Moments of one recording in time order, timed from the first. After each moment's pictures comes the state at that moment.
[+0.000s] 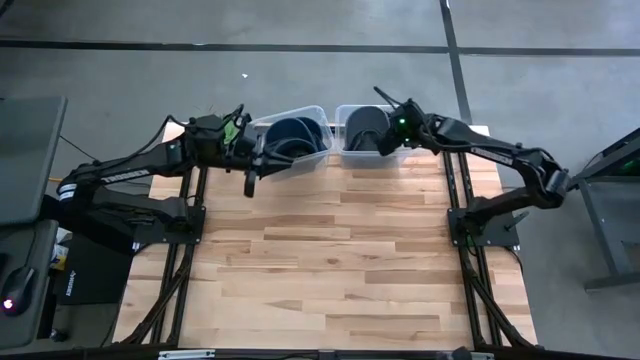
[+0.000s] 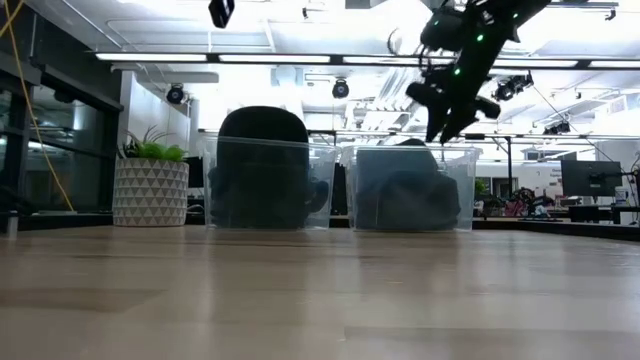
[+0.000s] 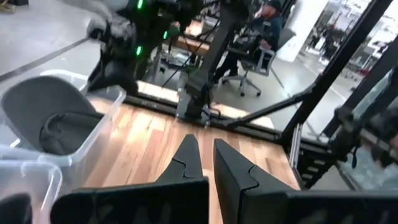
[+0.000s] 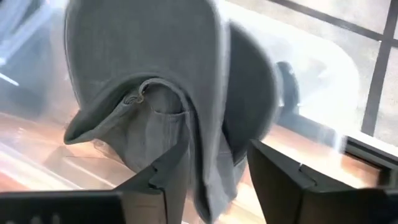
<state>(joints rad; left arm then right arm) 0.28 0.99 1.03 -0.18 0.29 -0.23 -0.64 1.33 1.04 -0.60 0.30 0.39</state>
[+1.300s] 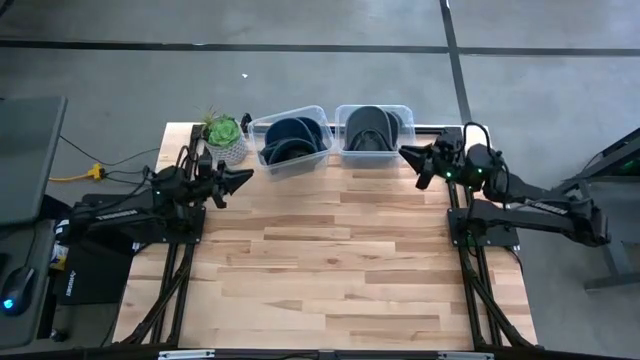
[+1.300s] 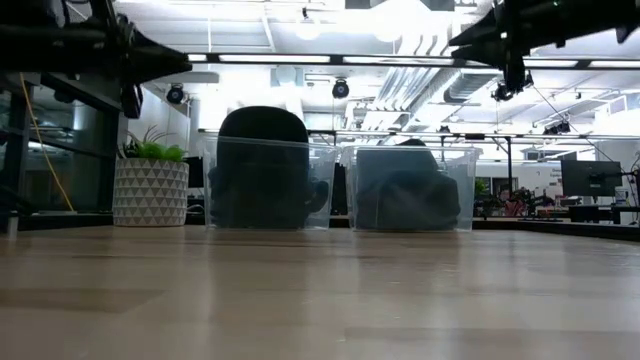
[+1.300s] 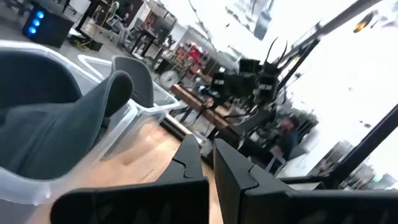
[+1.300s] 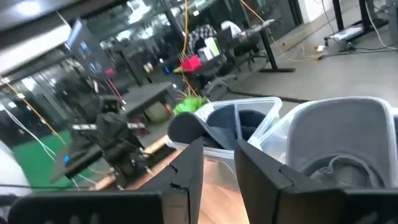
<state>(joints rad) 0.28 0.24 0.16 0.25 -0.02 -0.62 -0.39 0.56 0.49 0.06 0.08 0.48</state>
